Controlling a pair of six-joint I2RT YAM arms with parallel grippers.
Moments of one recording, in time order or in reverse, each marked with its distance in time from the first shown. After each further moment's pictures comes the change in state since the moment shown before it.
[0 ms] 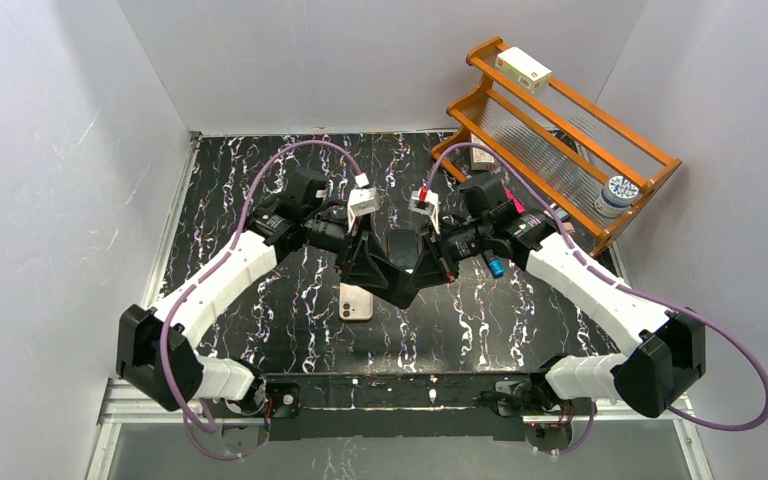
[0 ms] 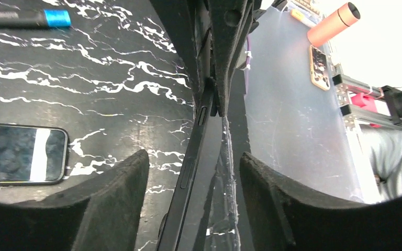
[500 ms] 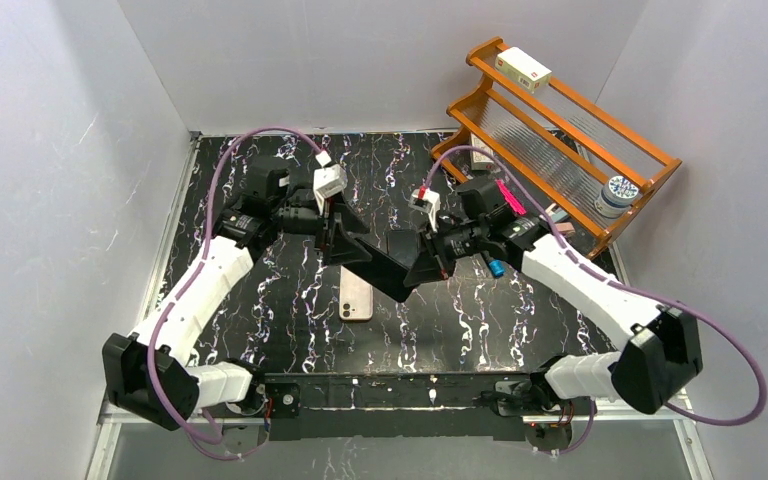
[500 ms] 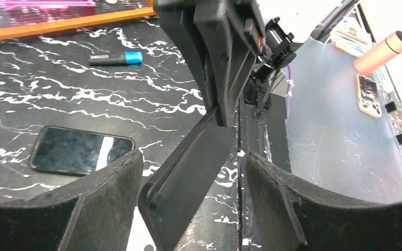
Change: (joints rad) left arm 0.164 -0.093 -0.003 0.114 -0.010 -0.024; right arm -0.011 0.040 -0.066 0.095 0.113 0.090
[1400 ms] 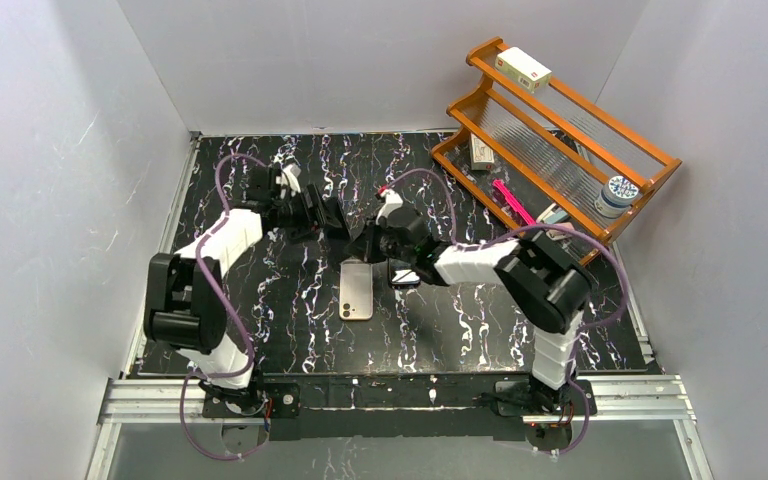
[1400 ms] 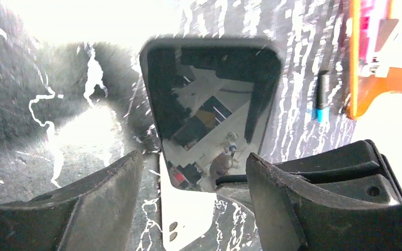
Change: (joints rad) left arm 0.222 0.404 -0.087 0.078 -0.652 -0.728; right arm 0.228 0.601 -0.036 1.031 0.732 0.603
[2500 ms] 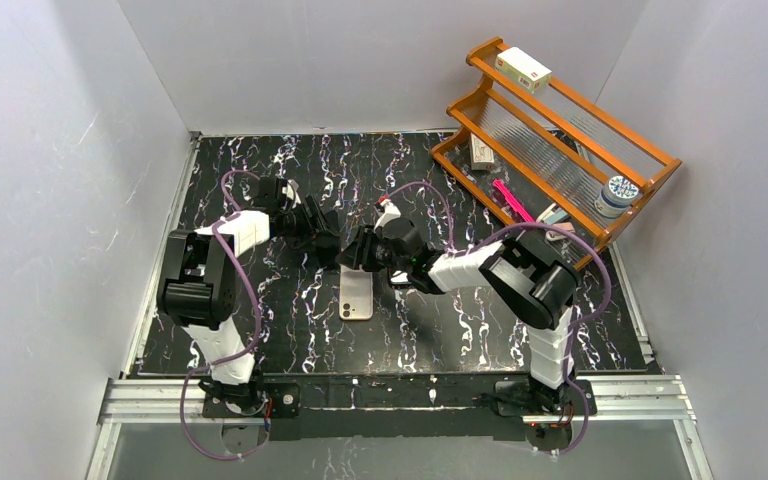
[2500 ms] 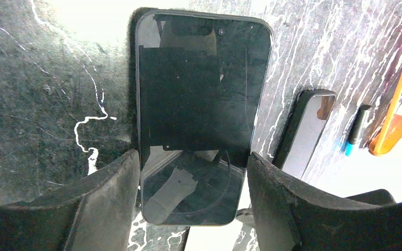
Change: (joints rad) left arm 0.006 0.138 -0.008 0.075 -0.080 -0.049; right arm 0.017 0.017 -0.061 0.088 -0.030 0.148
